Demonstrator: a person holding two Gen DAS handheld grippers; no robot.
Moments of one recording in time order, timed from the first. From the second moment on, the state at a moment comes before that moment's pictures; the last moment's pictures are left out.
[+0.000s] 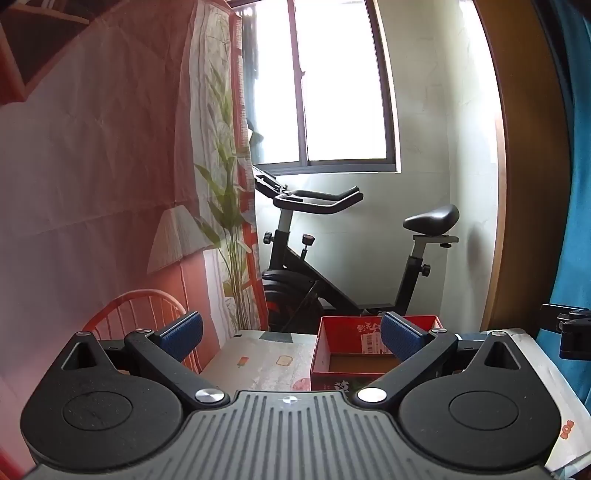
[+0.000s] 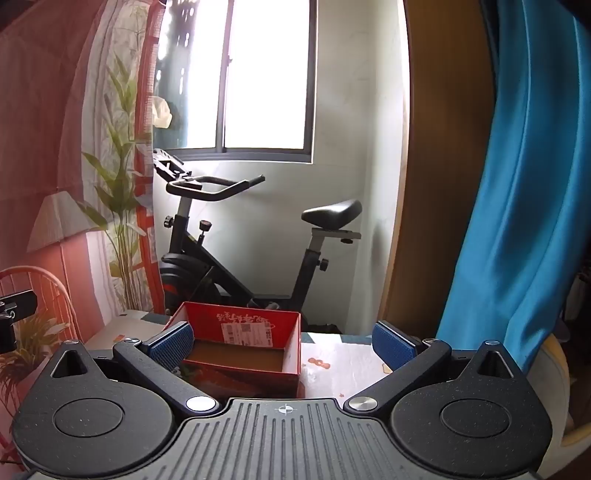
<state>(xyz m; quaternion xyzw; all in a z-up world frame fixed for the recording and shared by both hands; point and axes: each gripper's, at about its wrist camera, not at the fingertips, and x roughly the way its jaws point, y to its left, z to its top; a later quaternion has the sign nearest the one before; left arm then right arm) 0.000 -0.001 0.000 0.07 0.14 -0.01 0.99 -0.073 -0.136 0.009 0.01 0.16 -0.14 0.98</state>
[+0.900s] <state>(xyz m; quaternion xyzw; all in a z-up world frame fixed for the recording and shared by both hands) 0.005 0.004 -0.001 0.06 0.14 -0.01 0.99 -0.069 -0.138 0.007 0.02 0.17 -0.14 0.97</state>
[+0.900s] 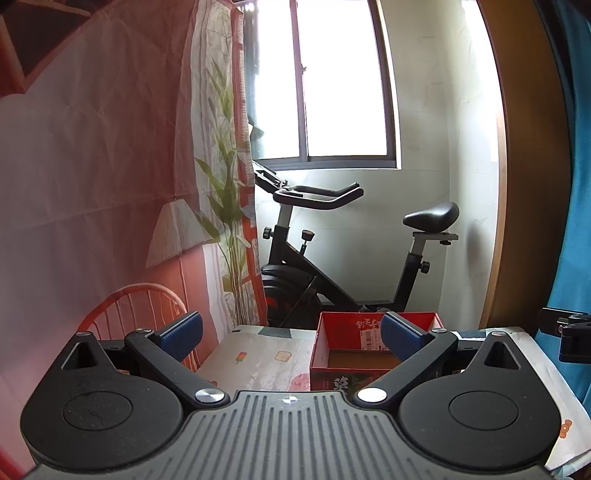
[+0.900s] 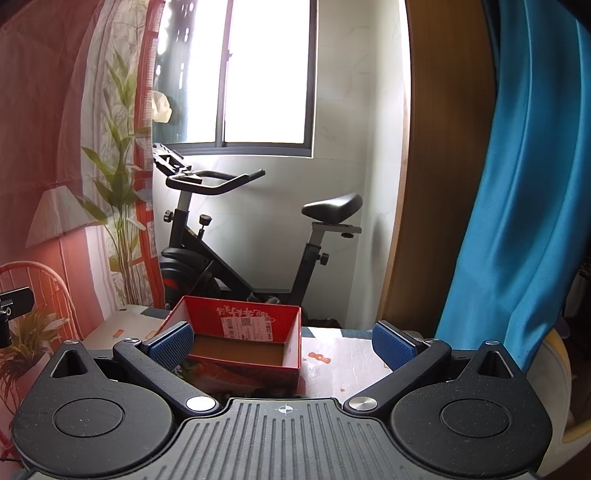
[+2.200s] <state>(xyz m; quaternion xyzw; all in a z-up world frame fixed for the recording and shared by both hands) 0.002 0.004 0.001 0.05 0.14 -0.01 0.99 -0.068 -0.140 0.008 0.02 0.17 -0.15 0.97</state>
